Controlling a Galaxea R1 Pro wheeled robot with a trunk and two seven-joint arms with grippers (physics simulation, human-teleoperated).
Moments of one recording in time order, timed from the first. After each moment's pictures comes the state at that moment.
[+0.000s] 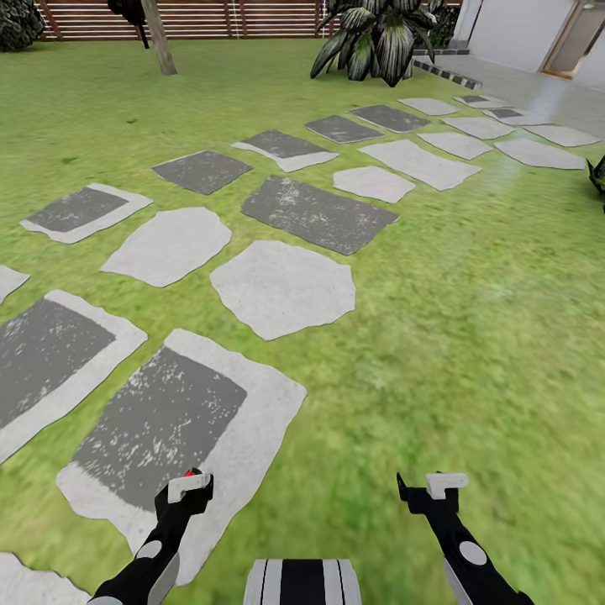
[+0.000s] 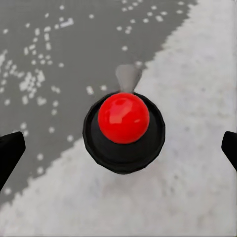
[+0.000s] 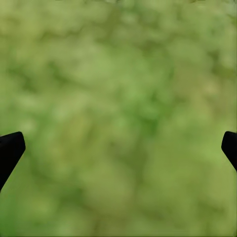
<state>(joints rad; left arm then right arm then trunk) -0.51 0.02 0.10 -0.33 0.03 -0.41 0.03 -0.36 -0.08 0.00 -0.67 0.00 -0.25 0.00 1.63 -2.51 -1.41</state>
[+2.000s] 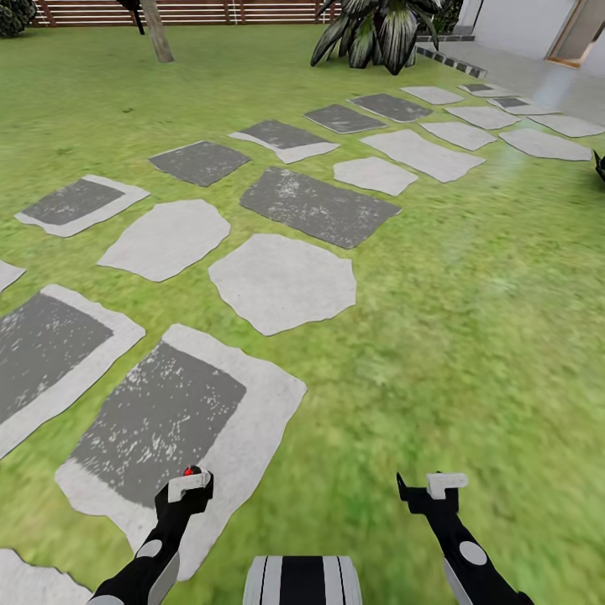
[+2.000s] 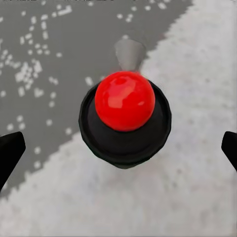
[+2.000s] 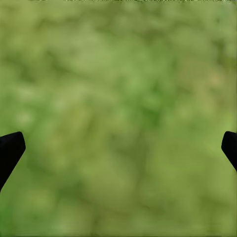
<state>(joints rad) -0.51 0.02 0.10 -0.32 0.03 -0.41 0.03 -0.36 -0.08 0.00 -0.67 0.00 -0.25 0.00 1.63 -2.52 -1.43</state>
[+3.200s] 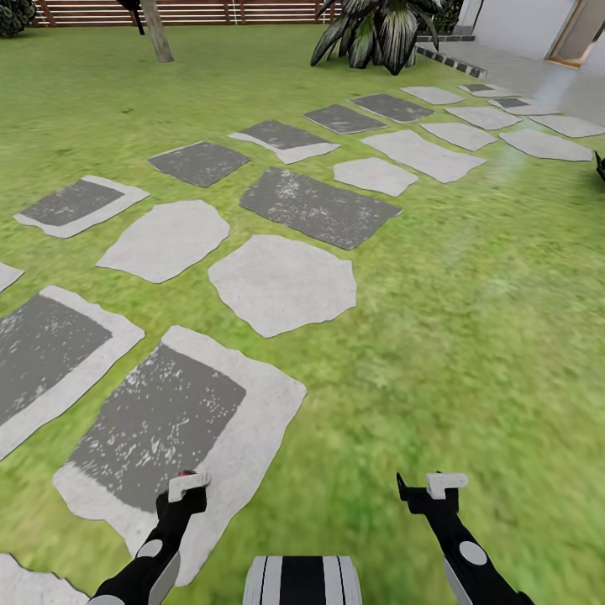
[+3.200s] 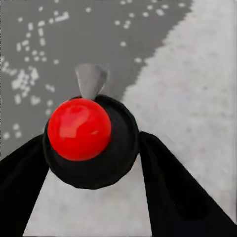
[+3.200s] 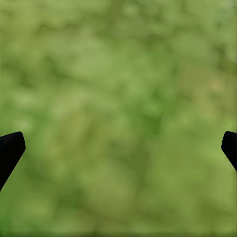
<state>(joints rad) -0.51 0.02 0.10 -0.33 0.03 -0.41 0.03 -0.36 -0.08 0.00 -0.67 0.00 -0.25 0.00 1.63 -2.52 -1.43</state>
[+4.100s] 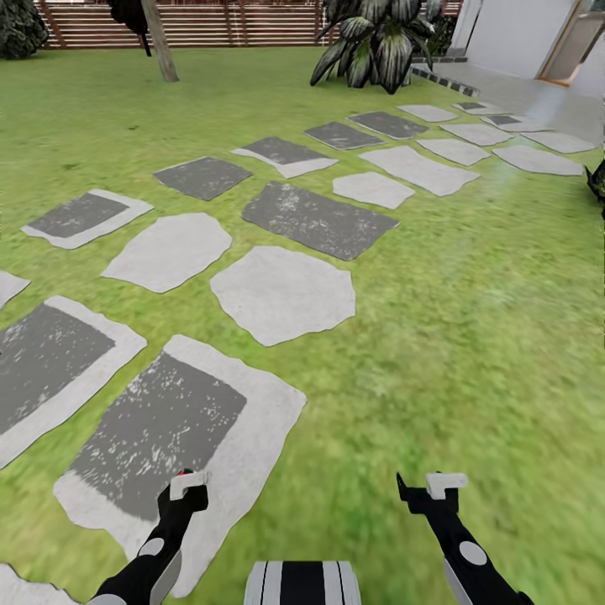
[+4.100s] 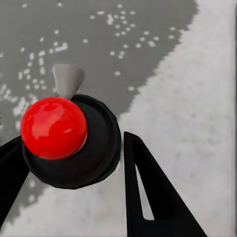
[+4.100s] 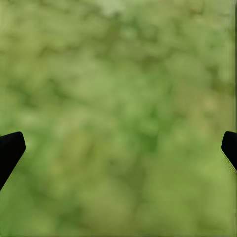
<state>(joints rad) -0.52 0.01 0.10 -0.34 0.03 -0.42 0.03 -0.36 -0.08 0.00 -0.67 0.00 -0.25 0.00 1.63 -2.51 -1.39</state>
